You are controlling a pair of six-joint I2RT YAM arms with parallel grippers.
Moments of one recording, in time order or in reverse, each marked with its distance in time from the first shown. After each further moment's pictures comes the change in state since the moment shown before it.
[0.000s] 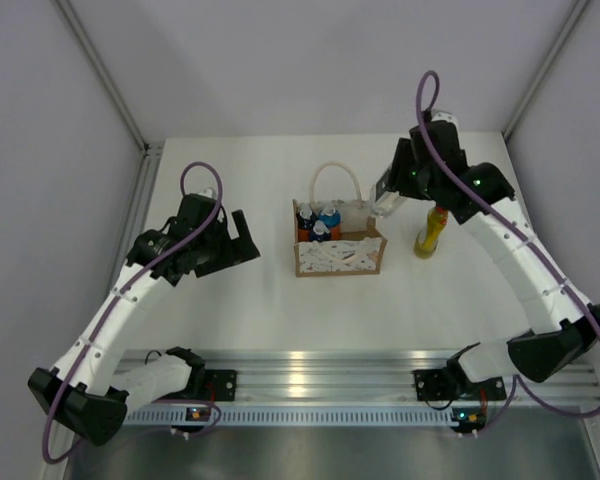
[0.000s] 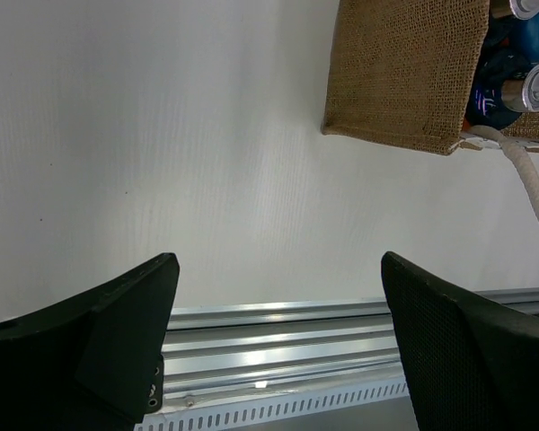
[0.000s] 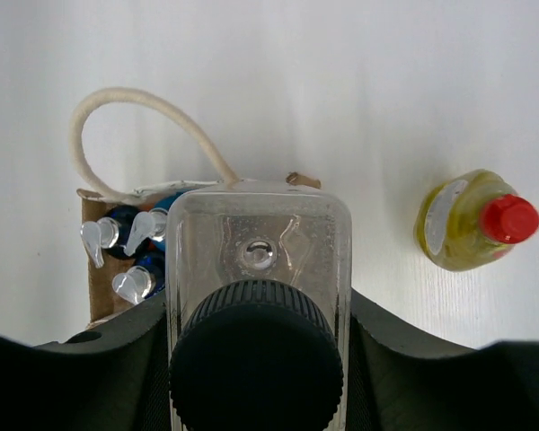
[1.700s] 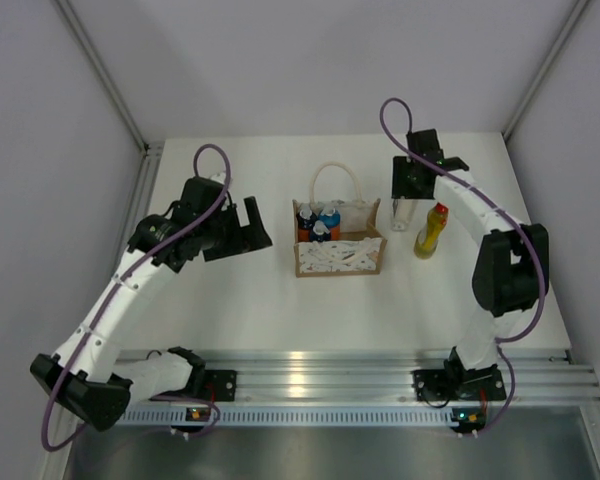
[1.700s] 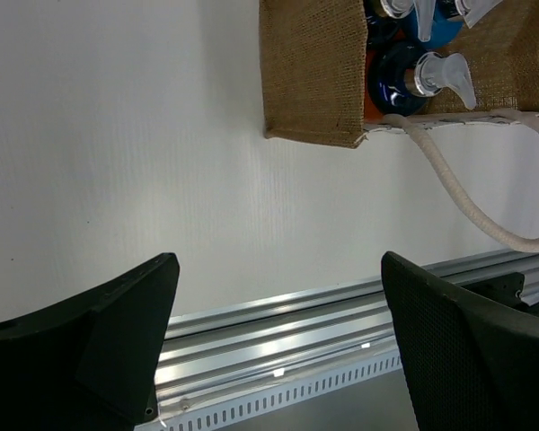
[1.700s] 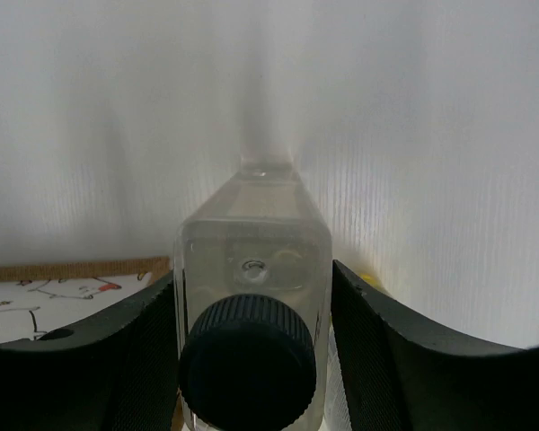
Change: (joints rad) left arm -0.027 0.061 0.126 -0.002 0.084 0.063; right arm -0.309 0.380 -0.158 0.303 -0.158 -0.327
